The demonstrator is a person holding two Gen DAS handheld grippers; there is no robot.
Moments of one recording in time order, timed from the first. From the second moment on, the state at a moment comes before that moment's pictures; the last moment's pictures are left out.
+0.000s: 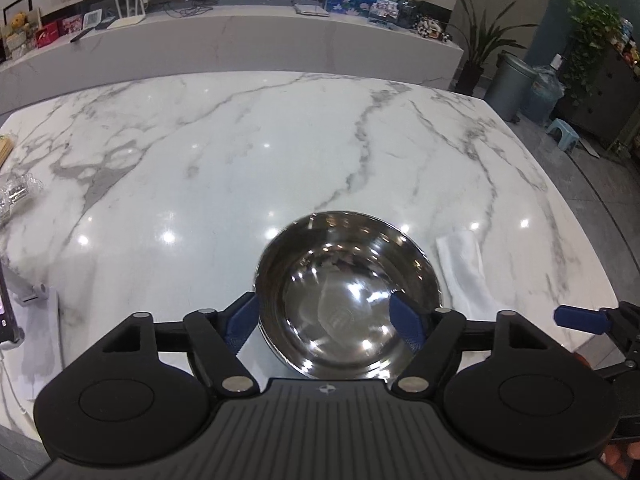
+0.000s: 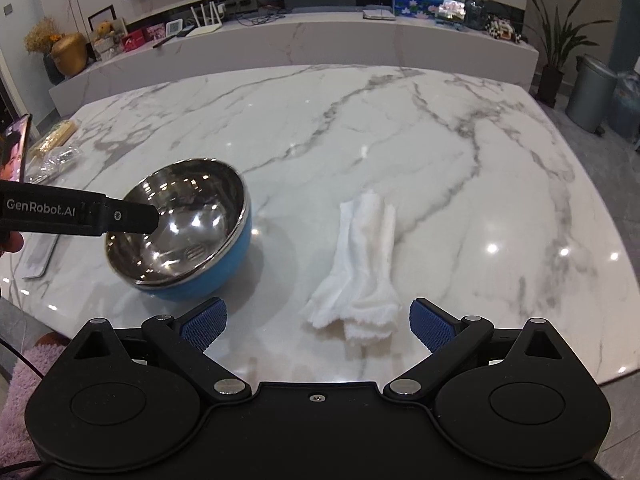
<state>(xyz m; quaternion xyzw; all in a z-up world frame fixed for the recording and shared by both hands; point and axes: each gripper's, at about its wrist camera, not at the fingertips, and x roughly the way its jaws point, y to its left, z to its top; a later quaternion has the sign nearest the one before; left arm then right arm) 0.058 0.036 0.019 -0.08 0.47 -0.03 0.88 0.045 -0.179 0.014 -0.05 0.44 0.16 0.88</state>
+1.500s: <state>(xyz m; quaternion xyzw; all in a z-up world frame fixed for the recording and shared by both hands) 0.080 0.056 -0.027 -0.11 0.54 0.00 0.83 0.121 -0.165 -0.038 -0.11 0.48 0.17 0.86</state>
